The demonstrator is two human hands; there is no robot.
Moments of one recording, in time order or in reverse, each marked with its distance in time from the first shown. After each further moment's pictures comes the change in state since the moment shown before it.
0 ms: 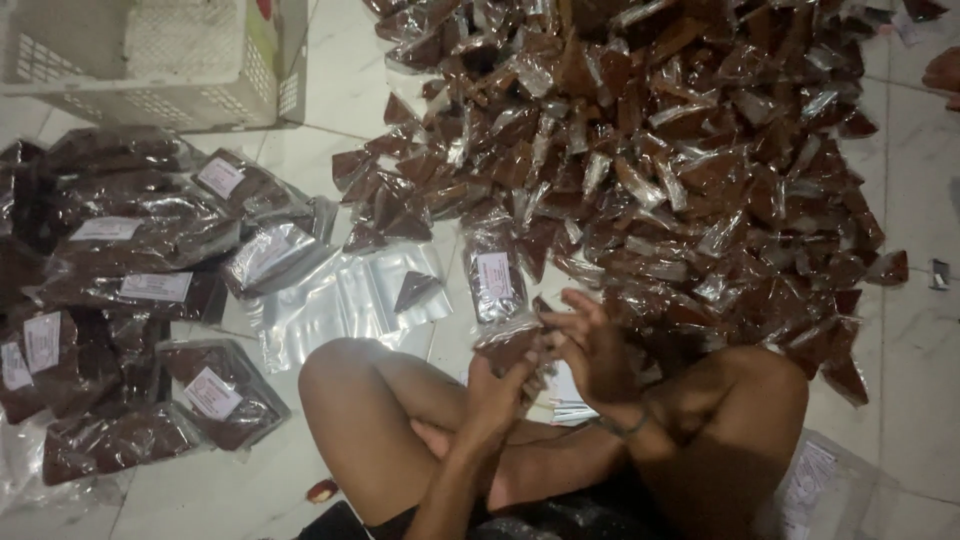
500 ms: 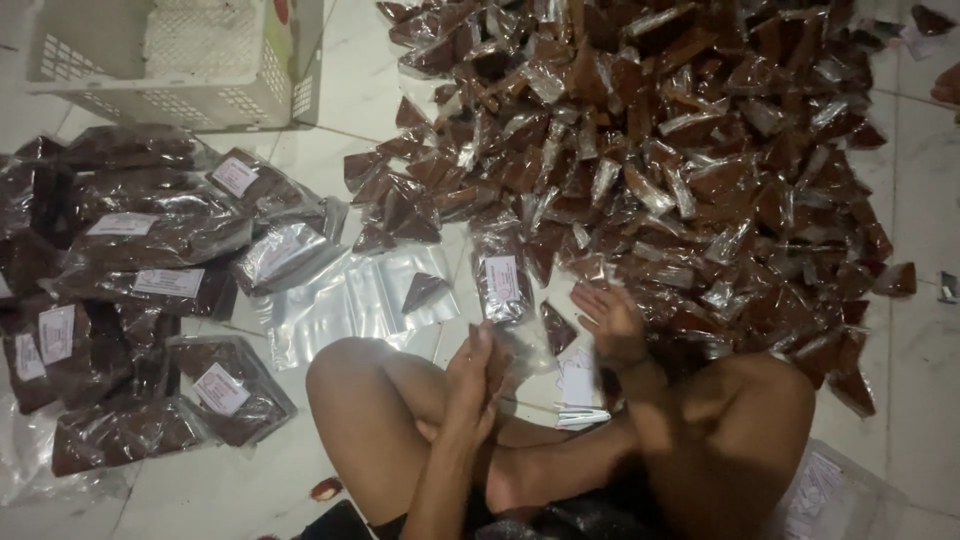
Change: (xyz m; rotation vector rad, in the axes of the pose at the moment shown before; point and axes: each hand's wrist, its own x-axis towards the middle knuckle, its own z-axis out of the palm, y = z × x) left_hand -0.003 0.032 -0.015 -0.228 0.232 -0.208; right_hand 0.034 0.107 -0.022 0.803 0.469 0.750
